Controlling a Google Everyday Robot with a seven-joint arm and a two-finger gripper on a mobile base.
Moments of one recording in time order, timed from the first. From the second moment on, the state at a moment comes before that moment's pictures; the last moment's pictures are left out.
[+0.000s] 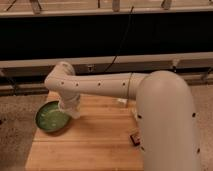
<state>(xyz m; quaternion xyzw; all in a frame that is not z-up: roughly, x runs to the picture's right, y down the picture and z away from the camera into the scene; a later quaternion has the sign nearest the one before) -0.151 0.102 0.757 -0.28 -0.14 -0.53 0.79</state>
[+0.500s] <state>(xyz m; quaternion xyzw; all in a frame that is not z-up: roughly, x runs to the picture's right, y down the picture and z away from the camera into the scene) -0.185 0.083 0.727 -0.25 -0.19 -0.54 0.78</state>
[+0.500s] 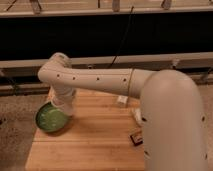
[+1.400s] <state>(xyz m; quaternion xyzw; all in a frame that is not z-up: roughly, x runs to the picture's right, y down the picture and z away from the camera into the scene) -0.240 0.112 0.774 -0.22 -0.26 -0.55 0.77</state>
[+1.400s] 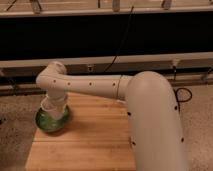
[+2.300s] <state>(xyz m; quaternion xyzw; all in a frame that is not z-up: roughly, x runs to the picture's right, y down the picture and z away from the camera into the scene) -0.247 0.125 0.794 -0.20 -0.27 -0.53 0.78</state>
